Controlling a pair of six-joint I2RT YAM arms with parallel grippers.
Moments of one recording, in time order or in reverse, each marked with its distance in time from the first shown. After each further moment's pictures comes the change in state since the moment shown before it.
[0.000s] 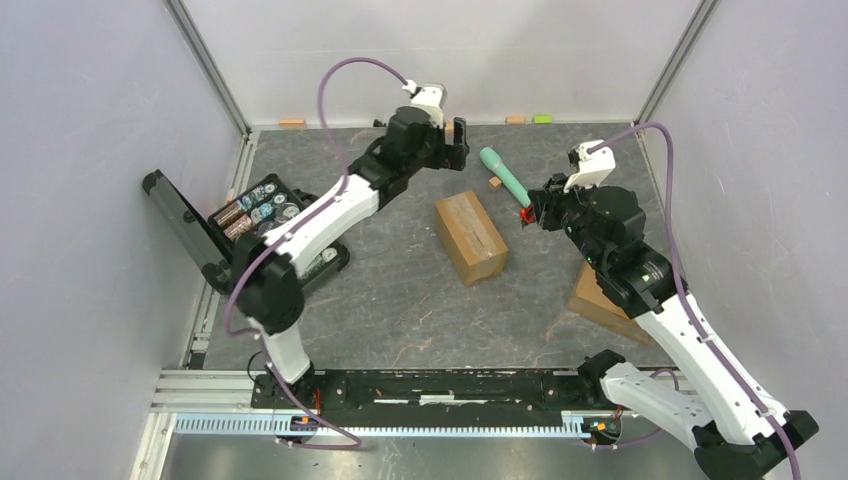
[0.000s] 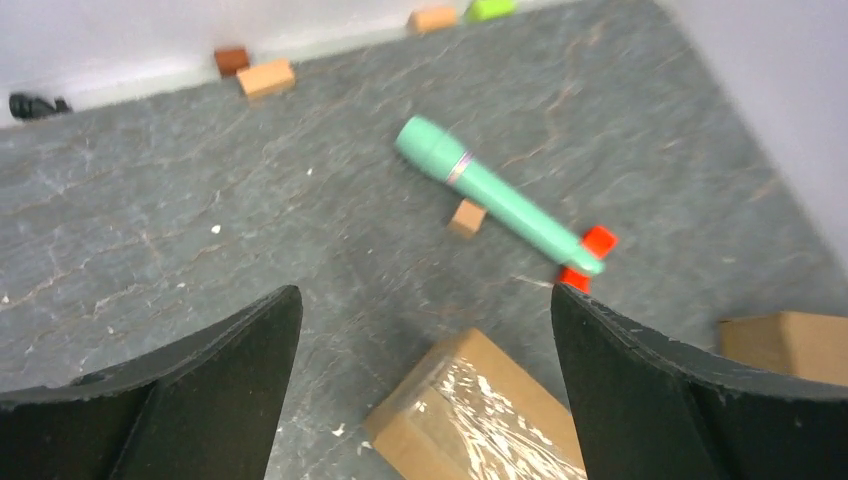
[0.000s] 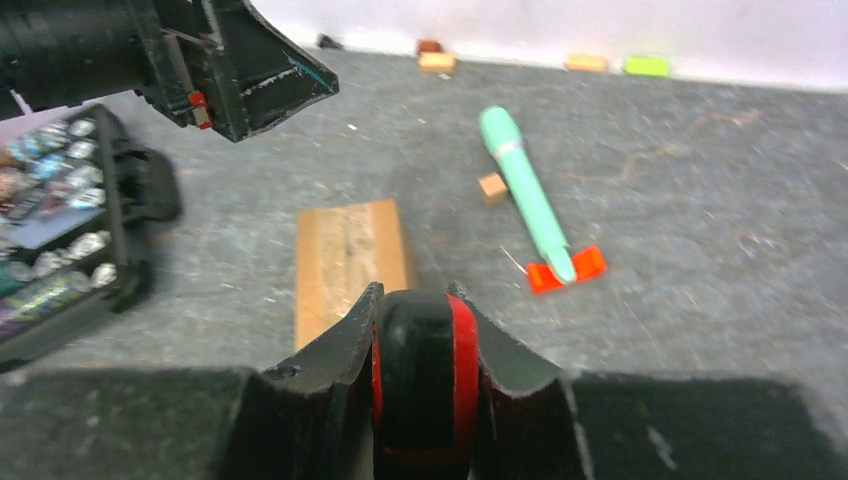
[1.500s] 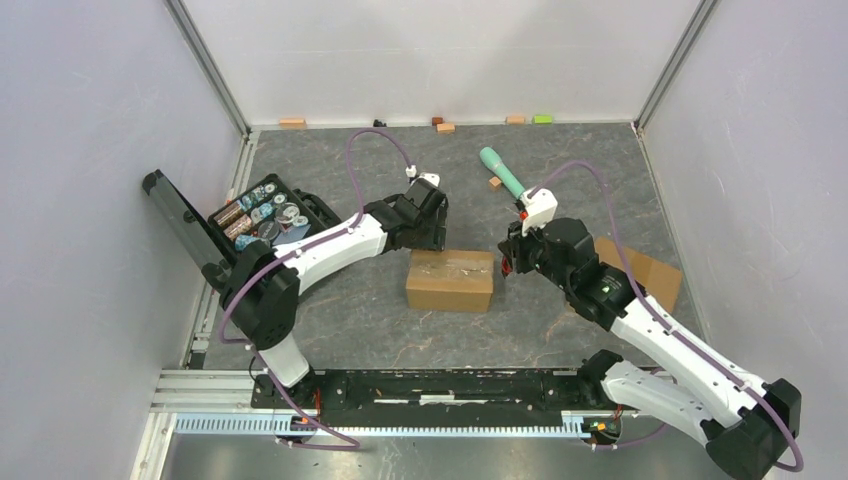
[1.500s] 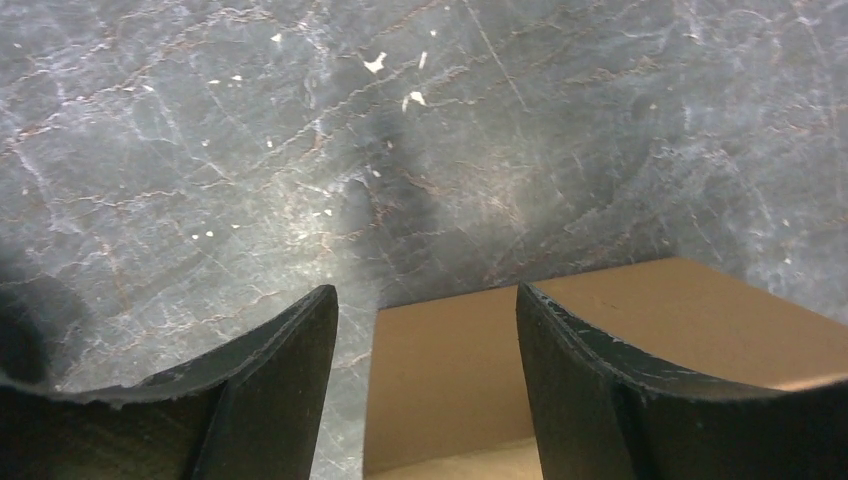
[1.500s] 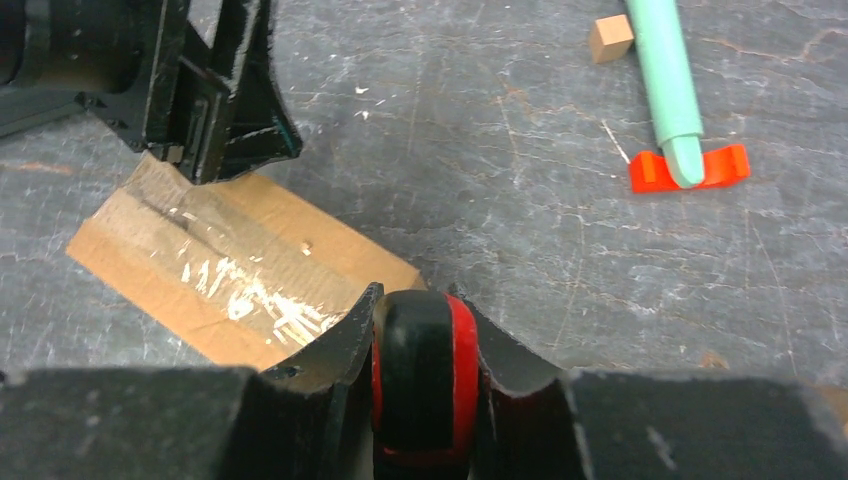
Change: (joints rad) left arm -0.126 -0.029 -0.327 -0.362 -0.170 -0.218; right arm 0.119 0.010 -0.299 0.051 -0.057 -0.043
